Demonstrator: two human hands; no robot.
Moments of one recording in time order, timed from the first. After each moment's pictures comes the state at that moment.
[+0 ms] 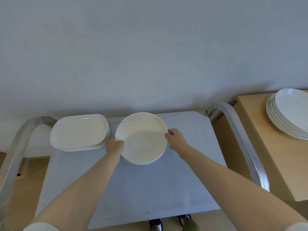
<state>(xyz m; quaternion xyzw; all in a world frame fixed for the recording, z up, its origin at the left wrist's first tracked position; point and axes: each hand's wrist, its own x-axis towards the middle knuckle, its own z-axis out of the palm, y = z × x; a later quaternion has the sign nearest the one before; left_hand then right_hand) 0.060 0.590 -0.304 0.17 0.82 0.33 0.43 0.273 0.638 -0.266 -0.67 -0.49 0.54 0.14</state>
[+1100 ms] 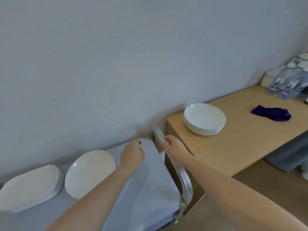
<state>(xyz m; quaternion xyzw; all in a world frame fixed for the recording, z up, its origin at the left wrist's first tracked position) 0.320 0.604 -0.167 0.66 0.71 0.16 0.20 0.496 0.590 -0.155 -0.68 -0.56 0.40 0.26</state>
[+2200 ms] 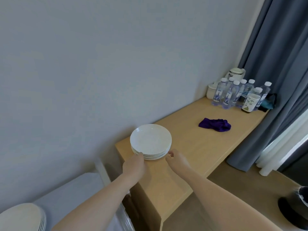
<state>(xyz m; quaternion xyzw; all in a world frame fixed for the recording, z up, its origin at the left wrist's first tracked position) 0.563 0.652 -0.156 0.80 0.58 0.02 0.15 0.734 0.602 -0.161 -0.78 -0.46 0.32 0.27</state>
